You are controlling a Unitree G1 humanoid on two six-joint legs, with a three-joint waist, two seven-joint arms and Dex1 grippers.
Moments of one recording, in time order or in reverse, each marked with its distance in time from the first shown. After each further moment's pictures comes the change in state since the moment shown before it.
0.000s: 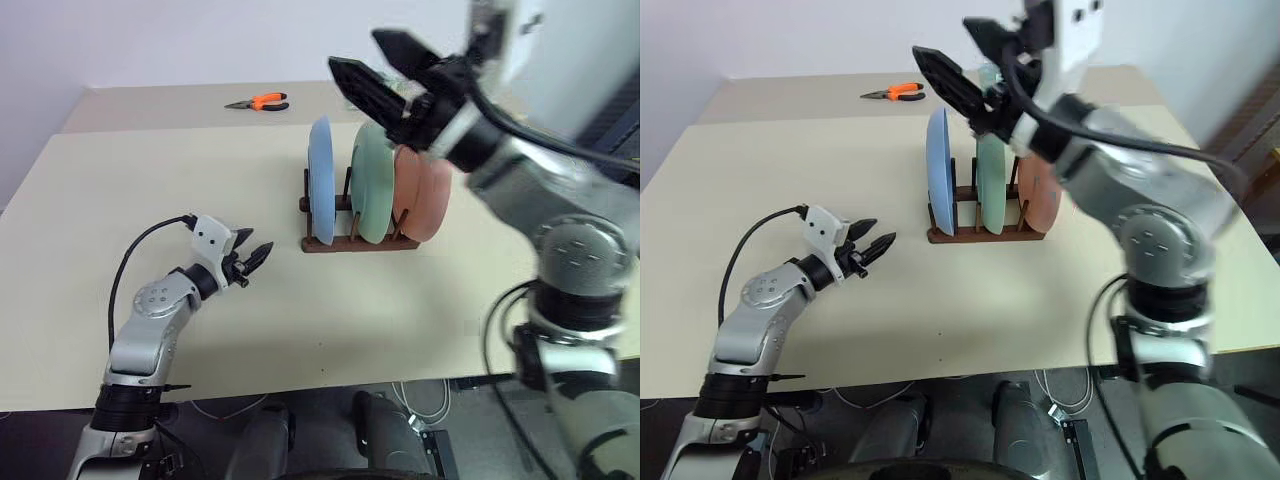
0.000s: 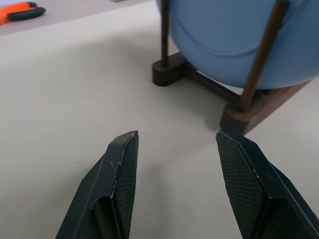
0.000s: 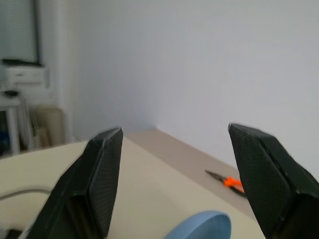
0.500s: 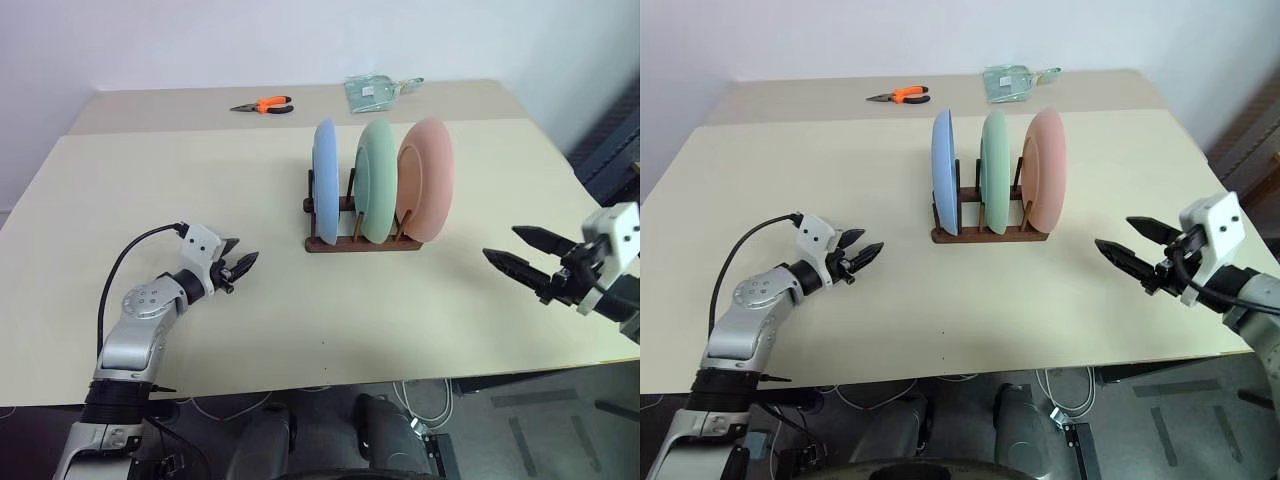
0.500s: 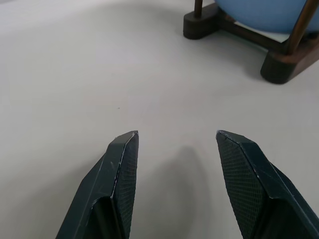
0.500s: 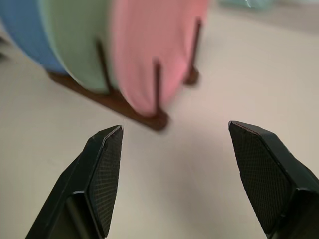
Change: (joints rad) left arm 0.014 0.074 0.032 0.150 0.038 -0.080 -0.048; right arm 0.844 -0.174 -0.333 0.199 -0.315 -0.203 0.408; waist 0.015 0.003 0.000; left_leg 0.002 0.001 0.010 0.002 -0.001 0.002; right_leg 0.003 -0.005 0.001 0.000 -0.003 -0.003
